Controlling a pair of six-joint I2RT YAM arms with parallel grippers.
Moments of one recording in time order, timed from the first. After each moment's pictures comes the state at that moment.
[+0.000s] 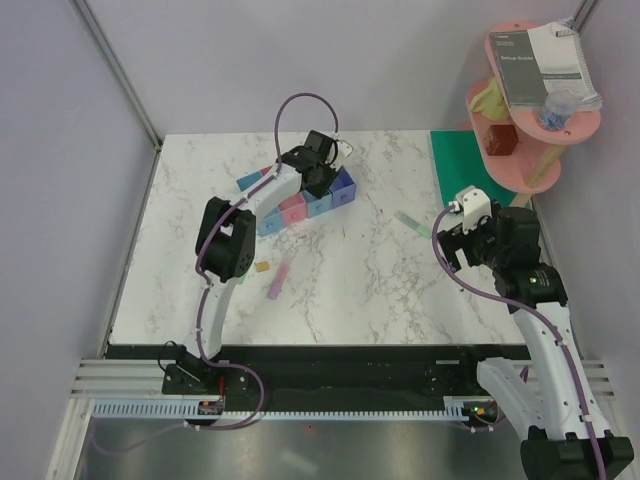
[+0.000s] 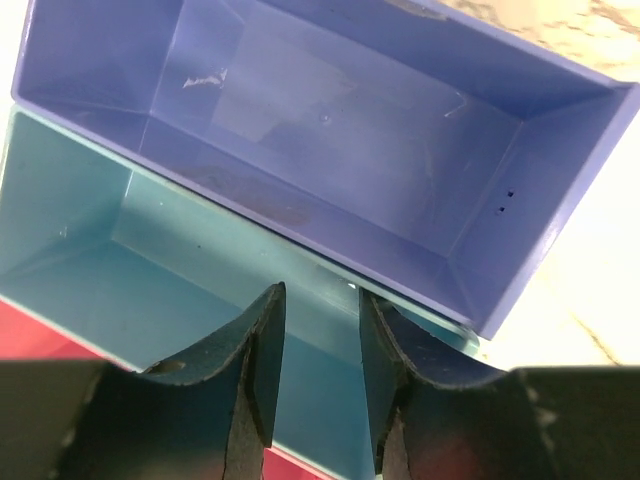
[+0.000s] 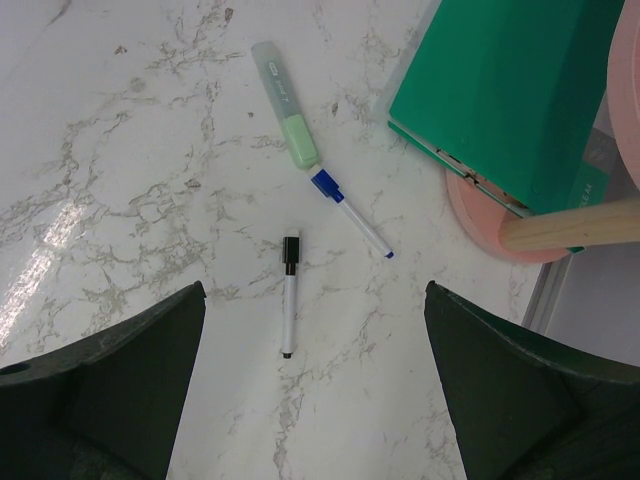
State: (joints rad) left arm -0.51 2.30 1.98 -0.57 -0.07 0.25; right arm 0.06 0.79 0.87 -0.65 -0.18 -0.43
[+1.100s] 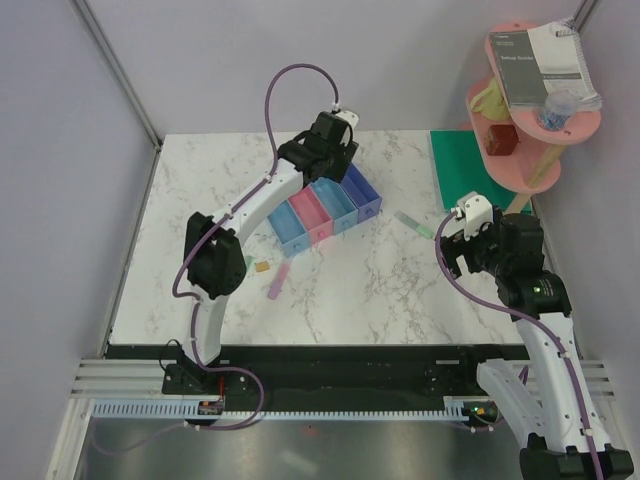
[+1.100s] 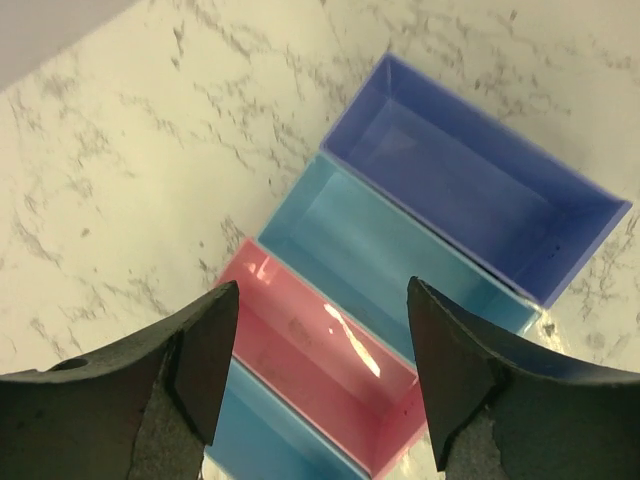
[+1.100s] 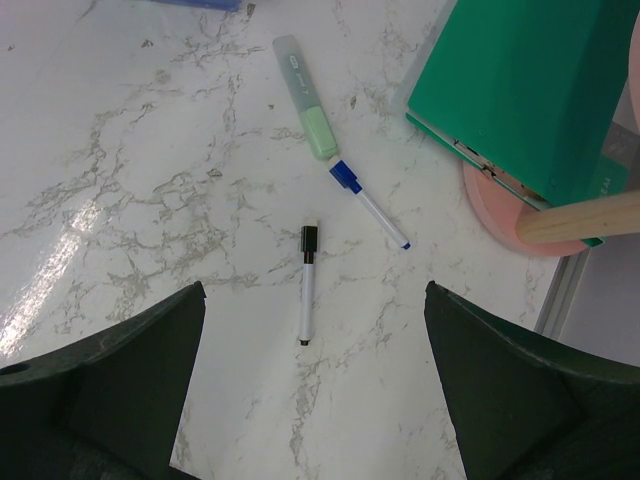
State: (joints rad) left arm -0.62 2.11 2.04 -0.63 -0.32 0.04; right arm 0.06 0.73 0.86 -0.71 -0.21 -0.42
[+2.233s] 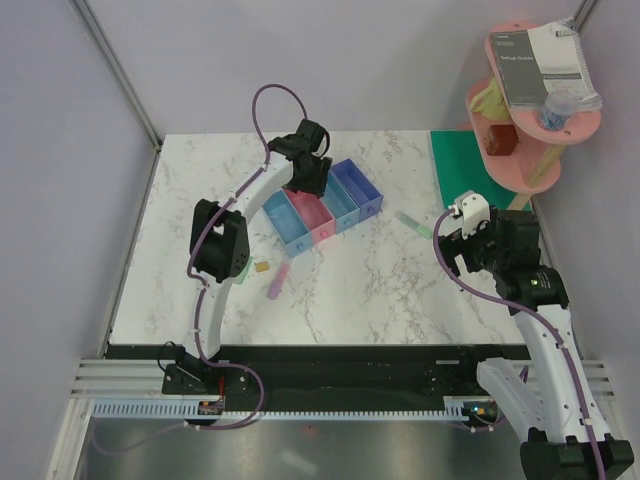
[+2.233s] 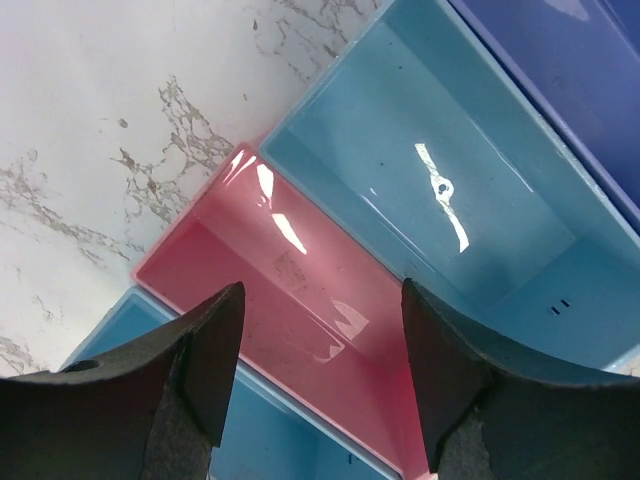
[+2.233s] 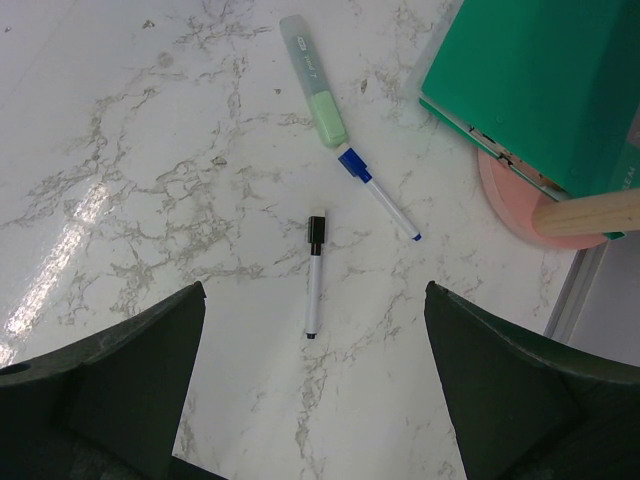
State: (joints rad) left arm -0.48 2.27 2.10 -0.88 -0.13 -0.17; right arm 0.06 0.78 0.87 -0.72 -0.21 -0.42
